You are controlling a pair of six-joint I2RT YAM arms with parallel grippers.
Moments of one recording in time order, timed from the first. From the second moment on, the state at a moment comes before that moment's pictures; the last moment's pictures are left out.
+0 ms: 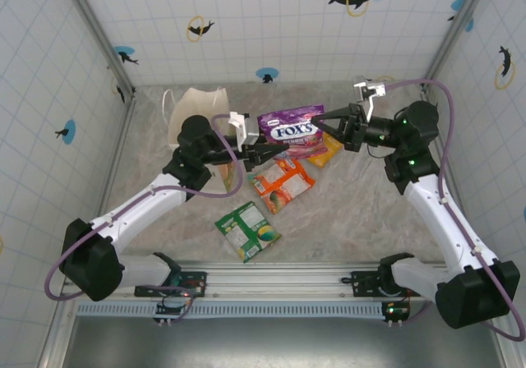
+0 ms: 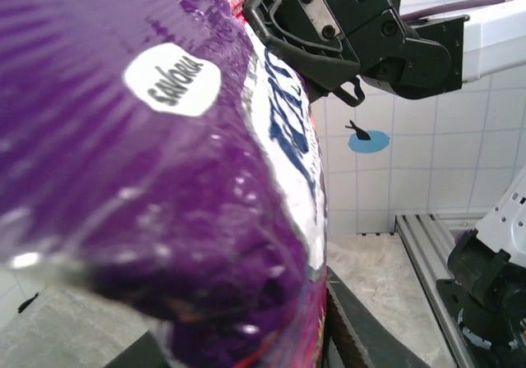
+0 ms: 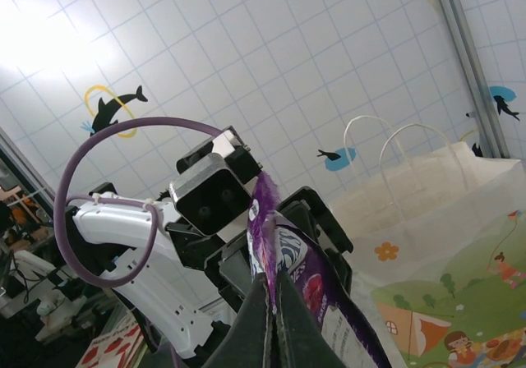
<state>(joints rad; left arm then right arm) -0.63 1.28 0.95 0.41 0.90 0.07 0.28 1.11 1.00 0.39 -1.13 0.73</state>
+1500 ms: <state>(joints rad) -0.27 1.25 1.35 -0.20 0.09 -0.04 0.39 1.02 0.76 0.20 -0.60 0.56</state>
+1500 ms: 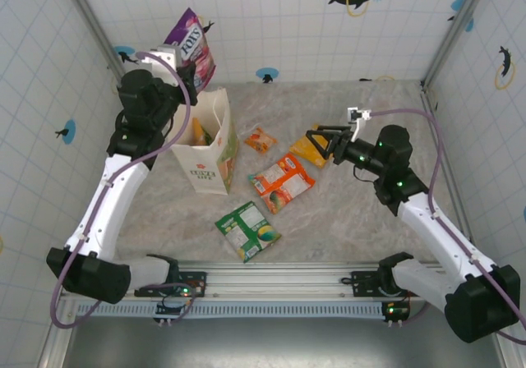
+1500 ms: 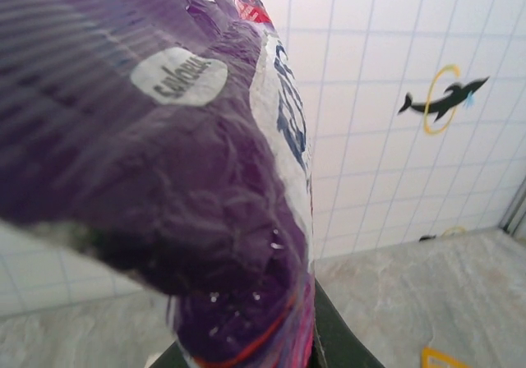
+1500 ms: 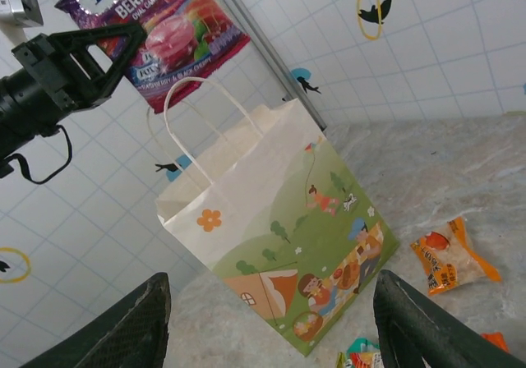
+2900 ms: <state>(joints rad) -0.27 1.19 1.21 -0.32 0.06 -0.03 0.47 1.07 0.73 0.12 -0.51 0.56</state>
